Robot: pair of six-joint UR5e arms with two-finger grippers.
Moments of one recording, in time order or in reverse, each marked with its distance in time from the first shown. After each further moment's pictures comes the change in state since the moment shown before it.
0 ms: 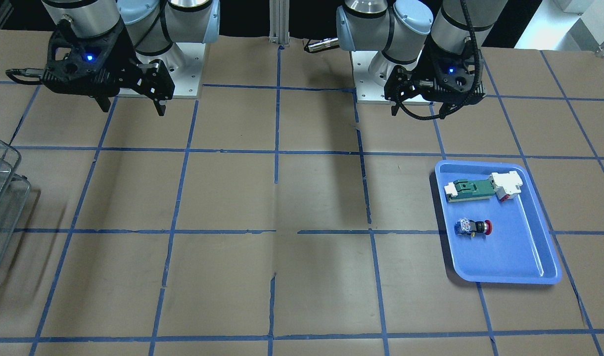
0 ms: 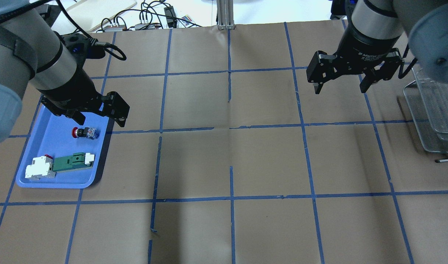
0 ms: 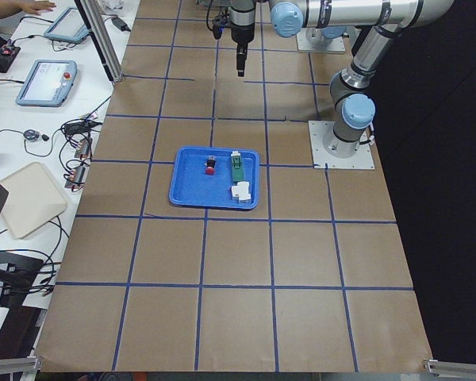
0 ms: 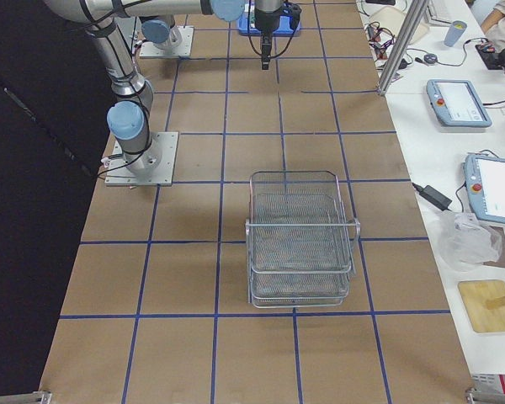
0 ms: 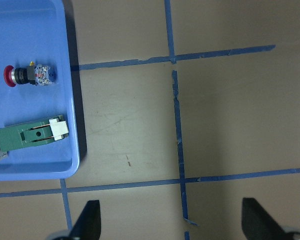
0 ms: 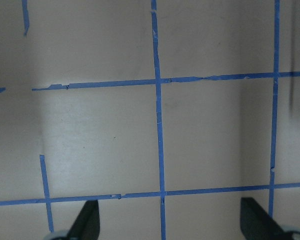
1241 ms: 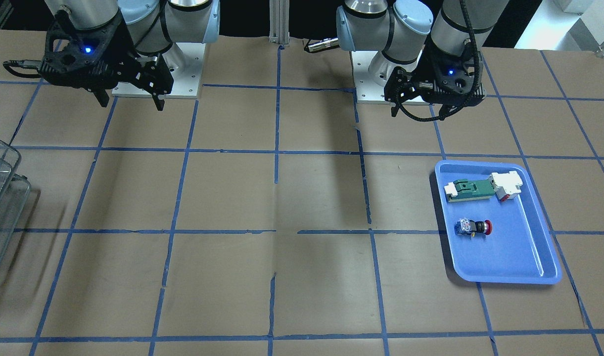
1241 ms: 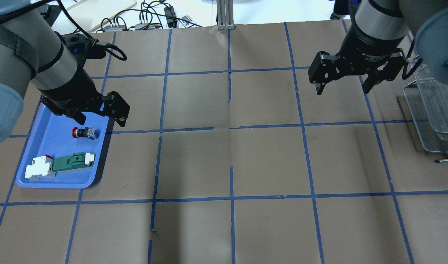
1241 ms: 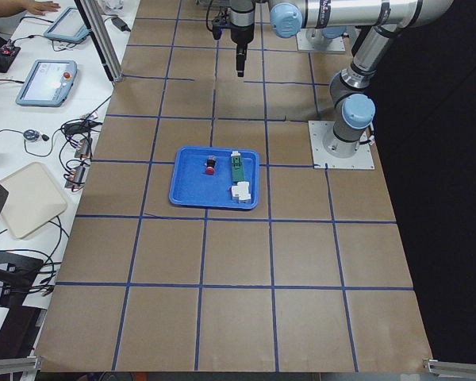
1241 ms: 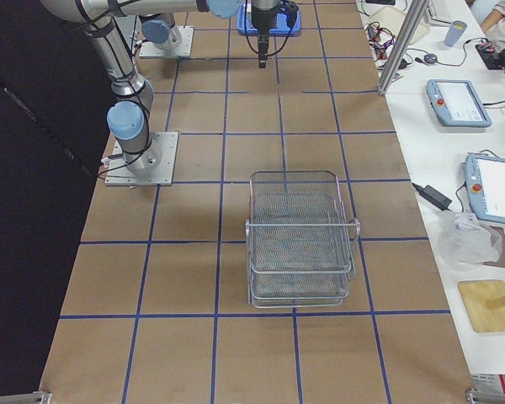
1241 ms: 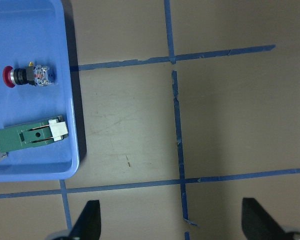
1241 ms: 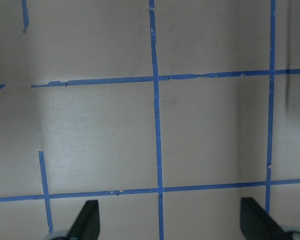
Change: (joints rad) left arm 0.001 -0.004 -0.001 0.003 -0.001 0.003; right arm -0.002 -0.015 0.002 0.002 0.006 0.000
